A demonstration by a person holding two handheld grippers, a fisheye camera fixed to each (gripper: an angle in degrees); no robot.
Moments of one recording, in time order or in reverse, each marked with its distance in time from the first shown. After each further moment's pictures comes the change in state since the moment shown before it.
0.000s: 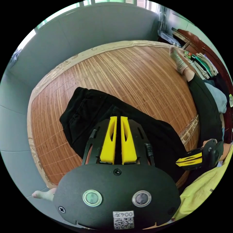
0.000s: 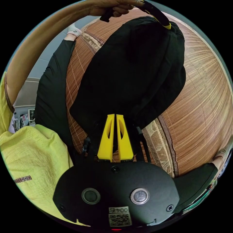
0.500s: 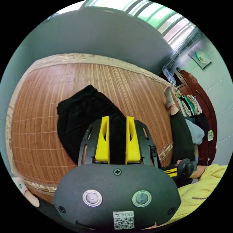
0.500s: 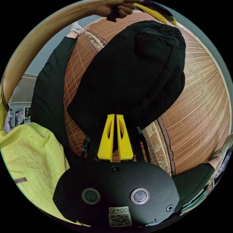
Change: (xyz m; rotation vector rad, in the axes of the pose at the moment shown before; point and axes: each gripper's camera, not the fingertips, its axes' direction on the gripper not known) left arm -0.086 0.034 -0.001 0.212 0.314 -0.311; right arm -0.012 0.011 -0.002 0.018 0.070 -0.030
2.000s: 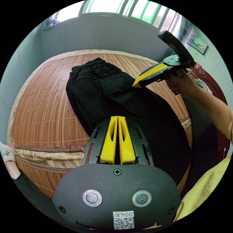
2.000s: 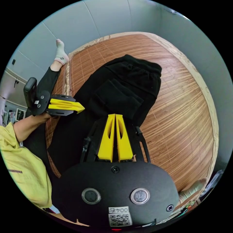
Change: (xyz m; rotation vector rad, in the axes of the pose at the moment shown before) left arm -0.016 0.238 0.031 0.058 -0.177 0.056; right arm 0.062 -0.126 -0.088 0.218 0.123 -0.091
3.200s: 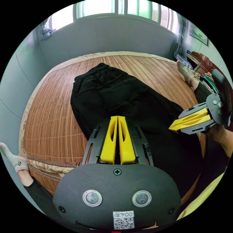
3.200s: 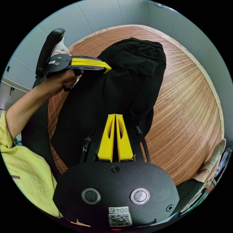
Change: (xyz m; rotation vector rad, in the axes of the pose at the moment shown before) left arm 0.031 0.017 0.009 -0.008 -0.172 0.050; right arm -0.073 0.098 0.016 -0.024 0.019 0.130
